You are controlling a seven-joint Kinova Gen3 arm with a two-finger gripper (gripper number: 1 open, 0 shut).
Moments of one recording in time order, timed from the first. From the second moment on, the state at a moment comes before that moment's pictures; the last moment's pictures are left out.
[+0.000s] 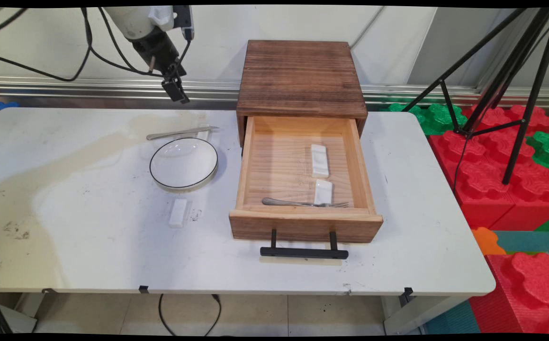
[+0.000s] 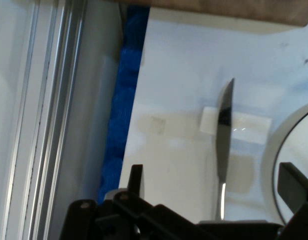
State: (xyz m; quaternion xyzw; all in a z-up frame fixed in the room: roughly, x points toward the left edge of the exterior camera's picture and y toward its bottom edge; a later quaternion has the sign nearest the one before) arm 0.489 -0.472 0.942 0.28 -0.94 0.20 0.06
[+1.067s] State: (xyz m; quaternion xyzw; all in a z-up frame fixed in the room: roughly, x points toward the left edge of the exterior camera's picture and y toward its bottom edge) arm 0.521 -0.530 0.848 0.29 -0.95 0.12 0.01
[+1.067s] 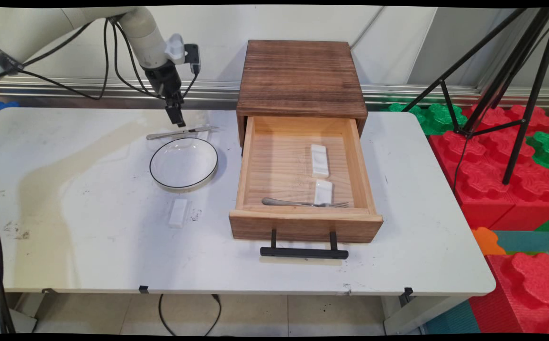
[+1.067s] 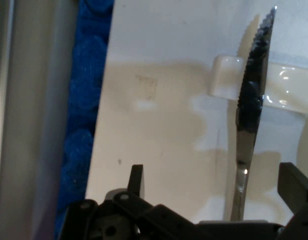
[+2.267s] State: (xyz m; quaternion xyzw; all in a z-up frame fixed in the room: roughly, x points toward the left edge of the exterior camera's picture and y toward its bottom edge) arm 0.525 -0.542 0.809 0.29 -0.95 0.07 0.01
